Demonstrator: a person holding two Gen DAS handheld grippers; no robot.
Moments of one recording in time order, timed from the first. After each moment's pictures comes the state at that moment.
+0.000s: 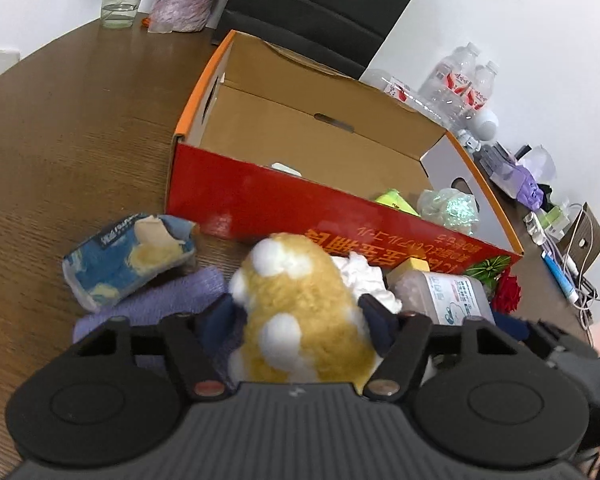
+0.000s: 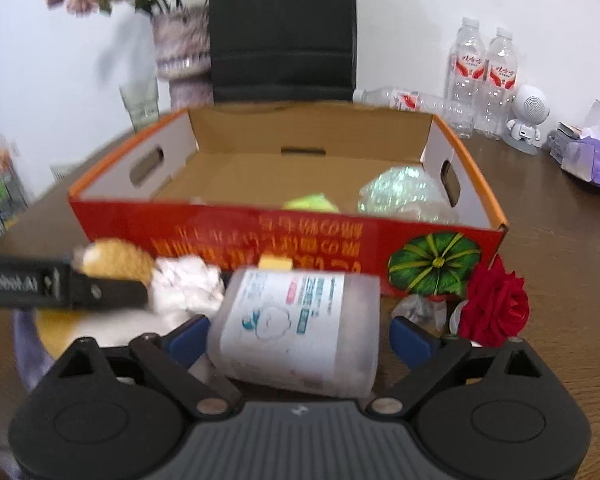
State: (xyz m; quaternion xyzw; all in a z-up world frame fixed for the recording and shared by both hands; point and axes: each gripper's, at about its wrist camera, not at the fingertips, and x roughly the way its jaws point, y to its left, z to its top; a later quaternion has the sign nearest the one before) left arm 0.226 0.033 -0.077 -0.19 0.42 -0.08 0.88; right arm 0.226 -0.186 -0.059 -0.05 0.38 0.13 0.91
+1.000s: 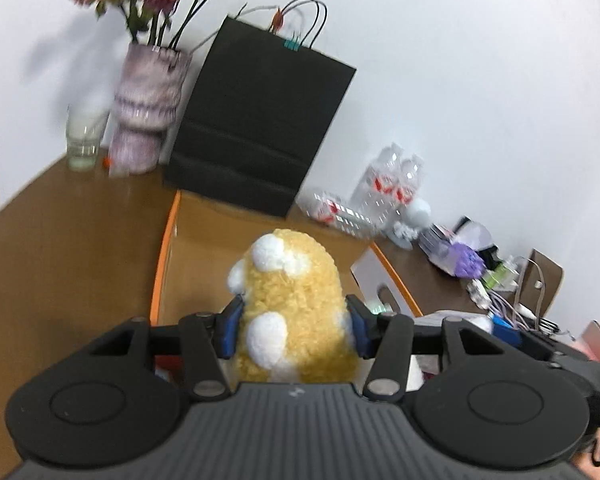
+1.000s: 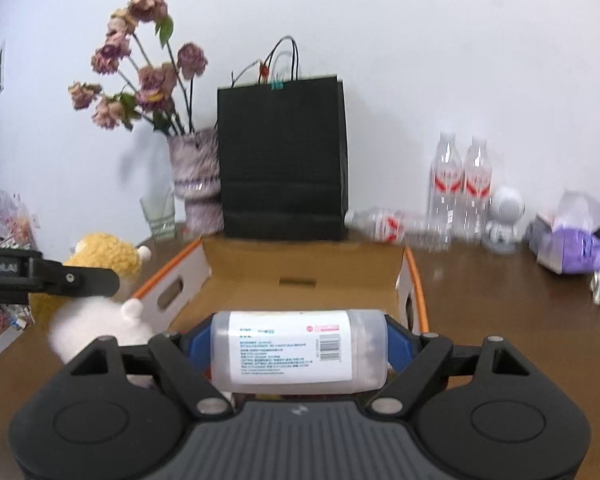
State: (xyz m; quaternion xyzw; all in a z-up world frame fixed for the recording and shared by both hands) left arm 0.215 0.034 0.033 -0.16 0.27 -0.12 0.94; right arm 0.208 -0.228 0.045 -0.01 0.23 0.16 0.96
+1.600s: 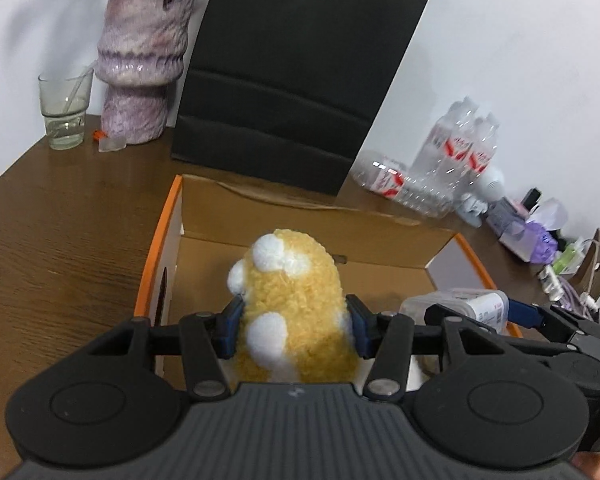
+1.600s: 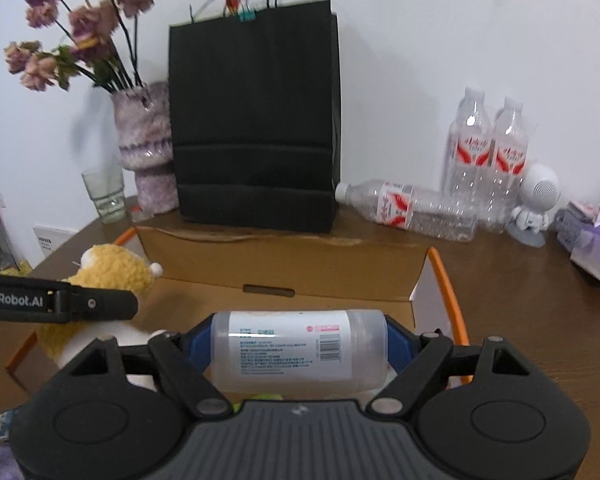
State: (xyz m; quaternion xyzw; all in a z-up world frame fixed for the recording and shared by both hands) left arm 0.357 0.025 -0.025 -0.13 0.36 -0.08 0.92; right arm 0.354 -0.192 -0.011 -0.02 0.30 0.14 0.94
